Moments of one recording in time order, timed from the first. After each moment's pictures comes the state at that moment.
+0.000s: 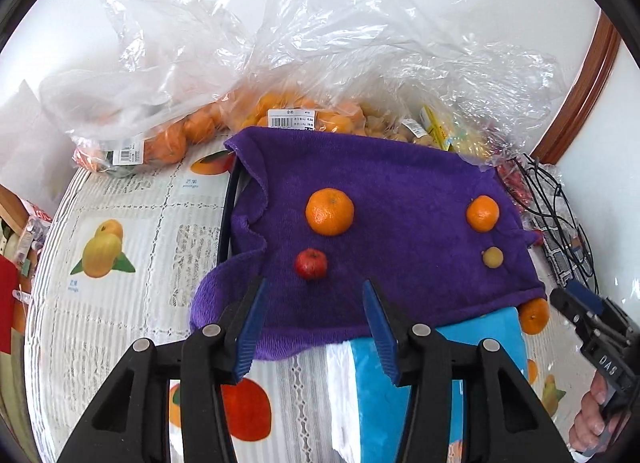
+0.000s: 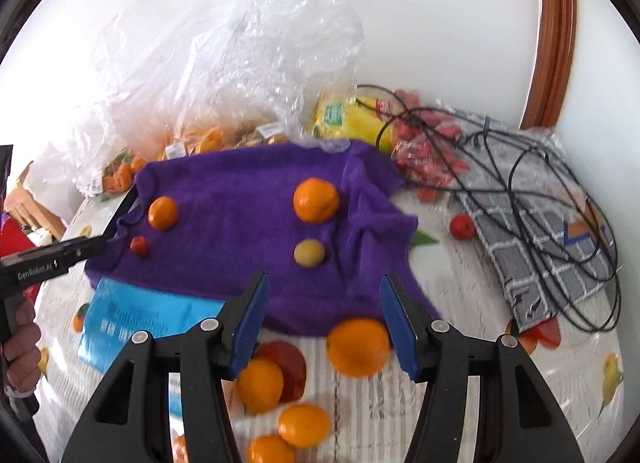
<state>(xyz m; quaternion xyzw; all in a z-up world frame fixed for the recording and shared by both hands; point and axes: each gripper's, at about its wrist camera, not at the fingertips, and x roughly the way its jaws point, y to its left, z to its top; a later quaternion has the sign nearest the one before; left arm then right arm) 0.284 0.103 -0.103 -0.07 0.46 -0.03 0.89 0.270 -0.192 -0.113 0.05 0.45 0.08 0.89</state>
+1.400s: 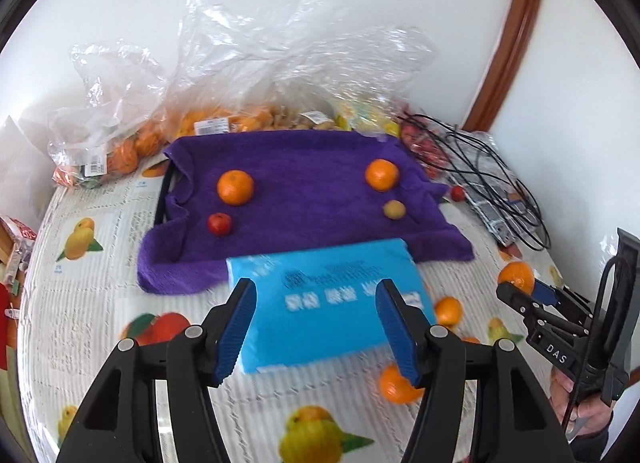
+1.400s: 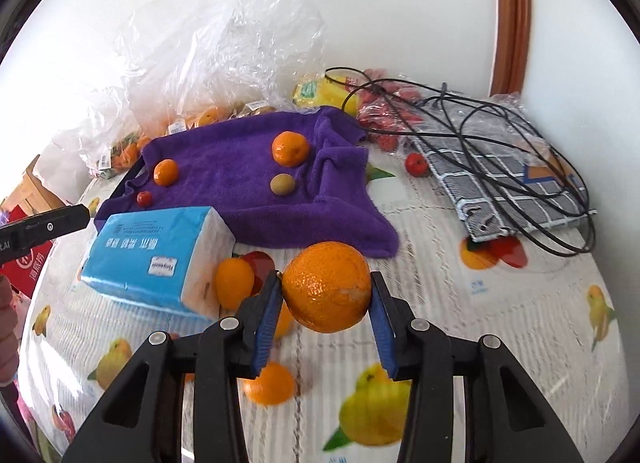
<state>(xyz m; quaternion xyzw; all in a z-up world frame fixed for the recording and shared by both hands) 0.201 0.028 -0.072 -0.03 0.43 -0.11 0.89 0.189 -0.230 -0.114 0.06 0.43 0.06 0.90</state>
